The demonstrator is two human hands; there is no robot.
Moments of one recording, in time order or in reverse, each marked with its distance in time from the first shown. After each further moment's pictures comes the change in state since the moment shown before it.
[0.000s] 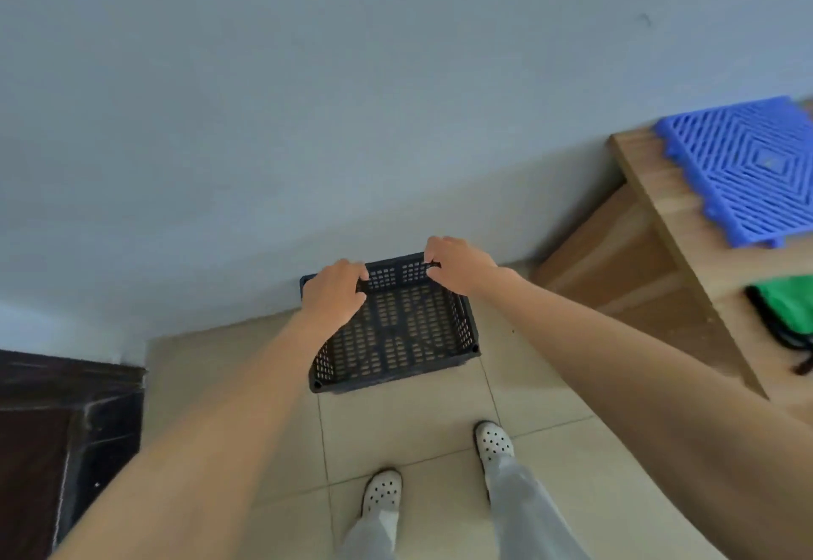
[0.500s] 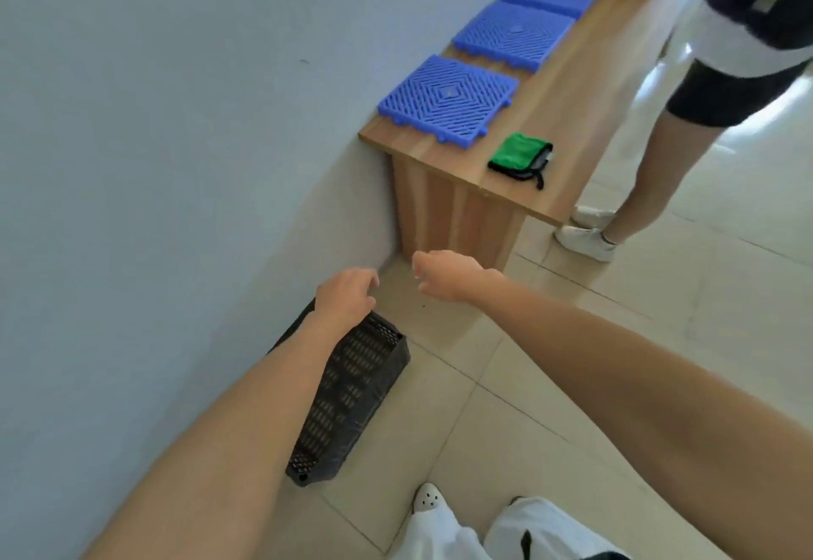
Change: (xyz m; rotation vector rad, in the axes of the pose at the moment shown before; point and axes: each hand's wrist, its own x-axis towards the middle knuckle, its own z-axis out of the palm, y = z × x) left_hand -0.063 0.172 -0.009 0.320 -0.112 0.688; right_hand -0.231 0.044 0.031 0.172 0.294 0.499
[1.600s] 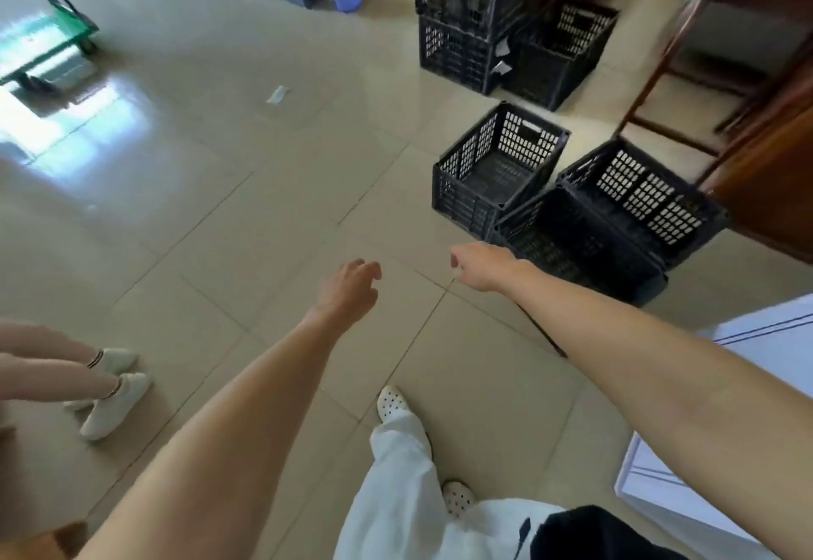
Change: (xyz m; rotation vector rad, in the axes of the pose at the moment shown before) left_hand -0.299 0.913 0.326 0.449 -0.394 1.449; right_hand -0.854 0.512 0.279 0.746 0.346 1.458
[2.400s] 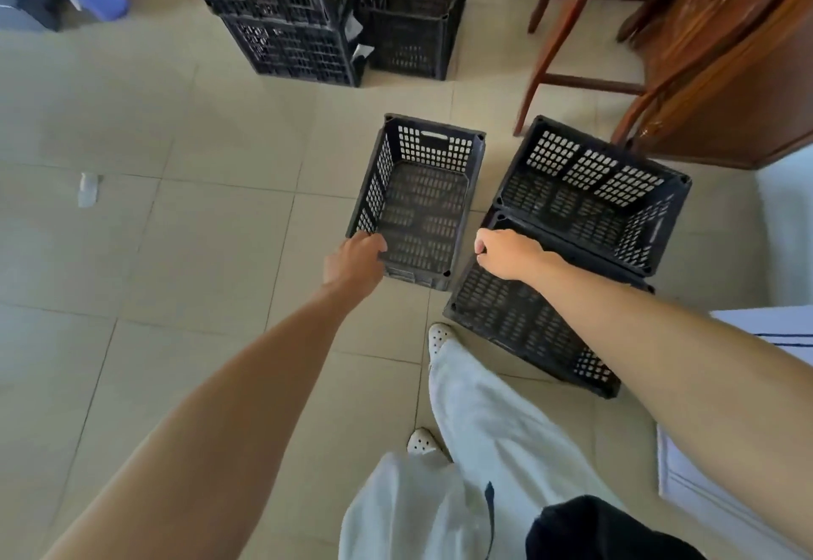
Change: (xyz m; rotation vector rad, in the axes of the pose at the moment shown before) left_hand 0.569 0.177 -0.068 0.163 -0.180 0.342; right_hand 0.330 0.304 -0.180 0.396 -0.035 0.498
